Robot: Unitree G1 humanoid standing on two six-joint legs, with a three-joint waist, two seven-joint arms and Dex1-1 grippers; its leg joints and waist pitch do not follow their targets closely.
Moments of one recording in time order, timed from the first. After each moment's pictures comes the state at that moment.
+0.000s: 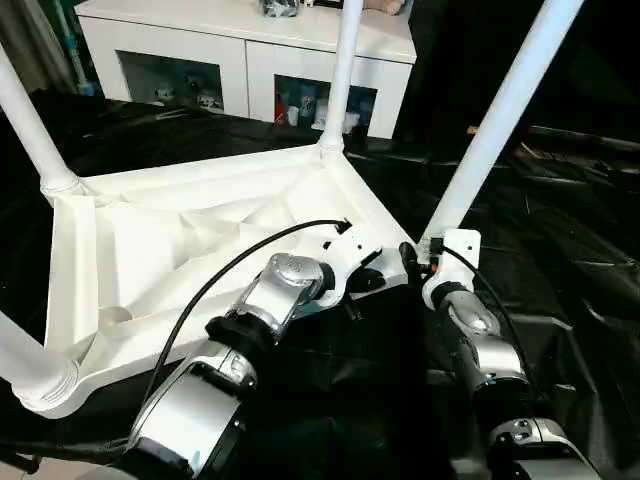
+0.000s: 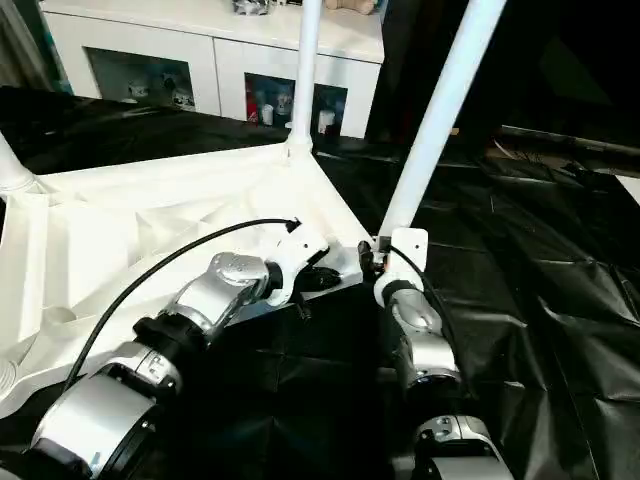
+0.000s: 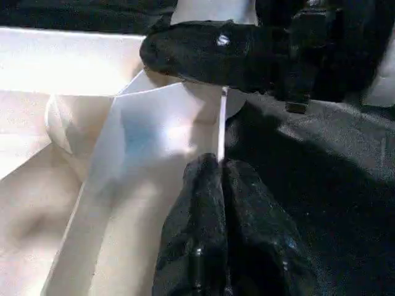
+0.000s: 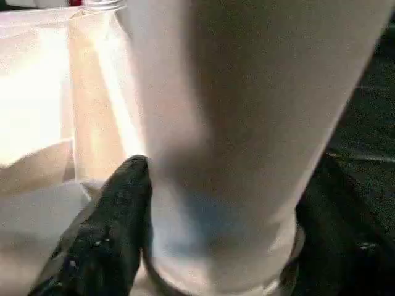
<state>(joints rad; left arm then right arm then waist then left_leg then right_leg) -0.82 0.00 -0.29 0.92 0.11 0.23 -0.70 -0.48 -0.05 -0.09 0.73 0.14 -0.02 0.08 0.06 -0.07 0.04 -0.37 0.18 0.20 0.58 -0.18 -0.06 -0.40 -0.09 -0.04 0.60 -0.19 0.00</state>
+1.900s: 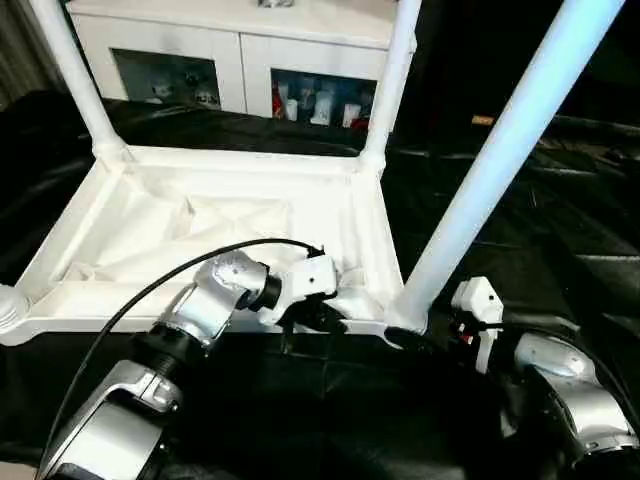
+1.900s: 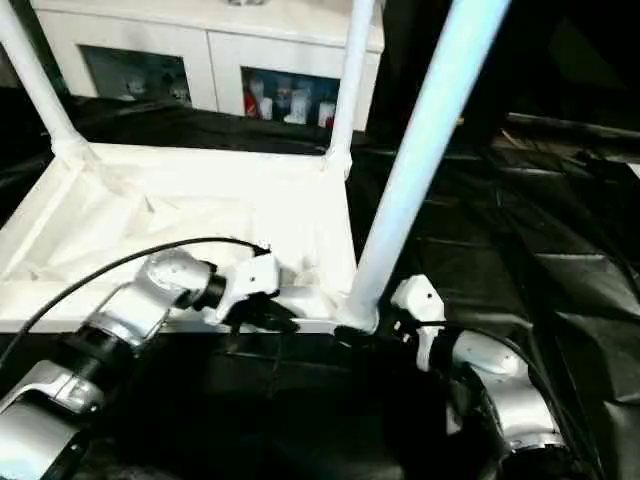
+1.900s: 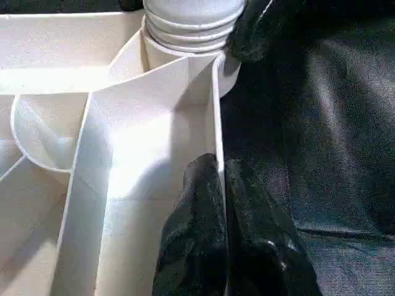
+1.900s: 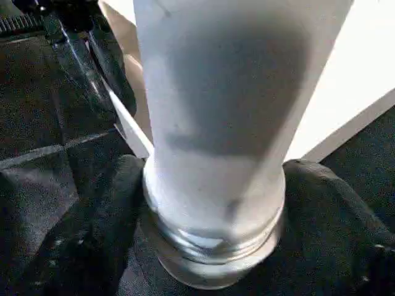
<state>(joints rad) -0.65 0.31 -0.40 0.56 0.10 0.11 -1.28 -0.15 -0.43 0.10 0.29 0.24 0.01 0.94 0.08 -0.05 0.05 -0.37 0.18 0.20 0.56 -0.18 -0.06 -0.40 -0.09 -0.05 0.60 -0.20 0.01</state>
